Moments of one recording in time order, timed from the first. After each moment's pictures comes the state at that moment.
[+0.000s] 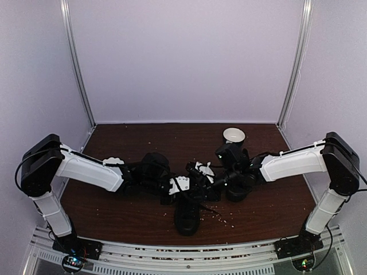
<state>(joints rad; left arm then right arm) -0.99 1.74 0.88 0.19 0.26 0.64 0.86 1.68 0.91 0.02 -0.61 -0.09</state>
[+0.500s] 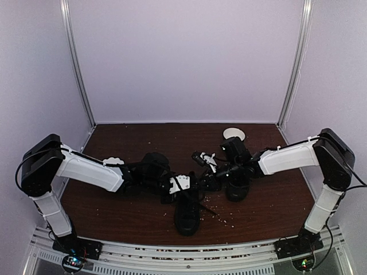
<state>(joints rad) -0.99 1.75 0.88 0.21 0.22 0.63 0.75 1.73 0.95 0.07 -0.68 0.02</state>
